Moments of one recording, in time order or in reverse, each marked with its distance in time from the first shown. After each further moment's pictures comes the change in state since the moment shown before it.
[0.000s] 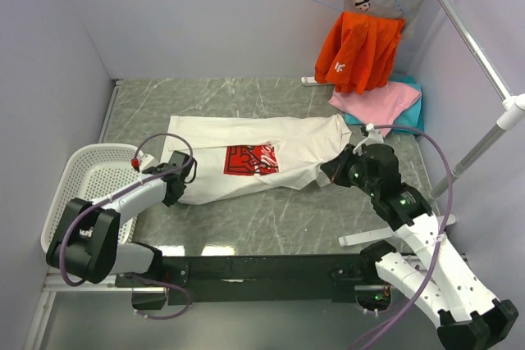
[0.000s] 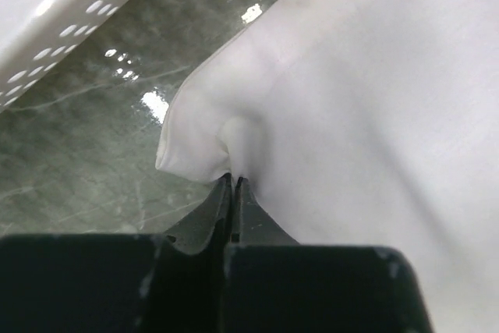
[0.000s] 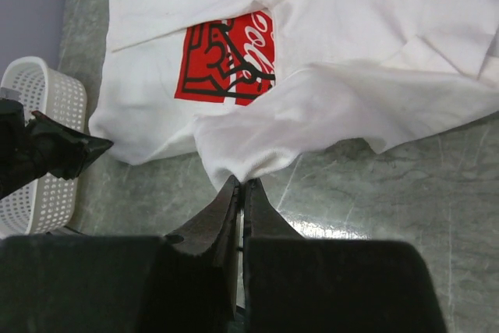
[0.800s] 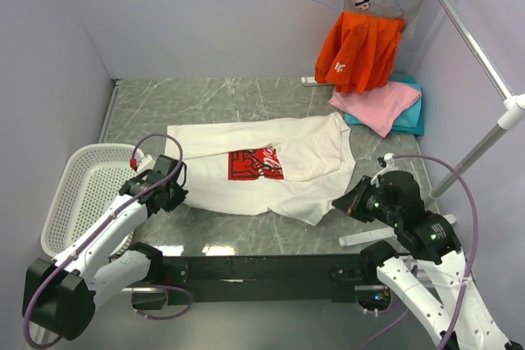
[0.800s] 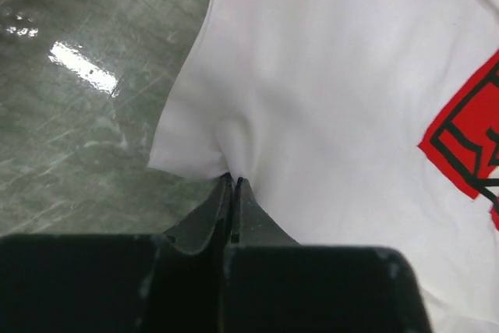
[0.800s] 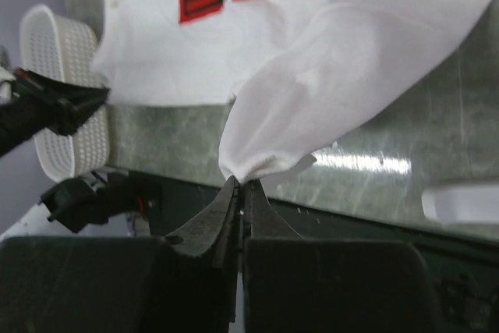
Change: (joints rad) left arm -0.031 -0.360 0.006 -0.163 0.274 0.121; right arm 0.000 -0.240 0.069 -0.459 -0.066 0.171
